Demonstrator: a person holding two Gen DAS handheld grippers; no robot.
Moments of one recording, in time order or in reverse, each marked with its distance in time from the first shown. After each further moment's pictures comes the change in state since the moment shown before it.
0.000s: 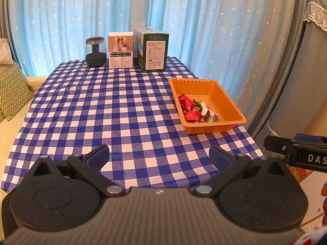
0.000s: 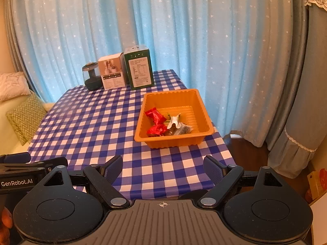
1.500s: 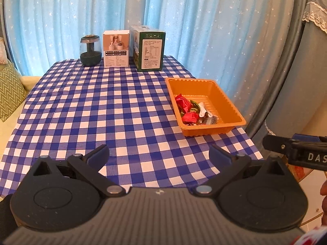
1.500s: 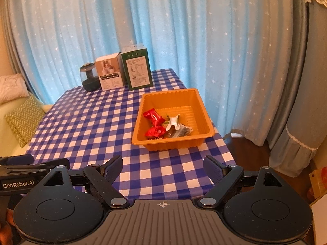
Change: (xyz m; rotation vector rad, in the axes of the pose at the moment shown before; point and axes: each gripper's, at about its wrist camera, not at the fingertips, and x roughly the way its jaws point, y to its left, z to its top) left arm 0.022 -0.006 0.003 0.001 0.004 -0.021; right arm 0.019 -0.002 0.008 0.011 0.002 -0.002
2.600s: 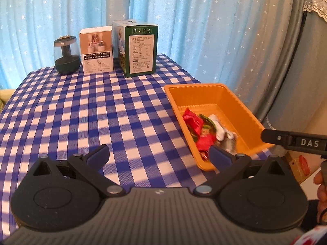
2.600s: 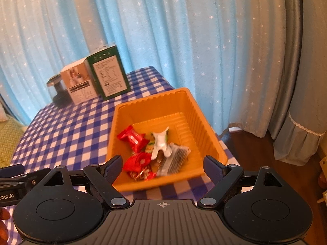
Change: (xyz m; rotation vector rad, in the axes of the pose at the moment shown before) left arm 0.144 0.022 0.060 0.074 0.022 -0.066; right arm 0.146 -0.036 0.047 0.145 0.015 -0.047
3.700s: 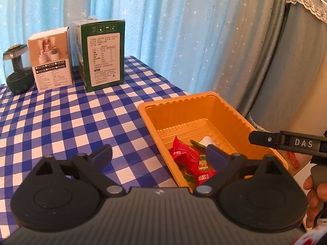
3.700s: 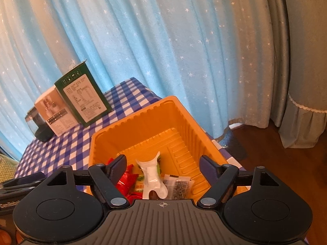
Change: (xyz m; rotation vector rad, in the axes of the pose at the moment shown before) left arm 0.130 0.004 0.060 0.100 -0.003 -0.174; right arm 0.098 -0.033 0.033 0.196 -0.055 -0.029
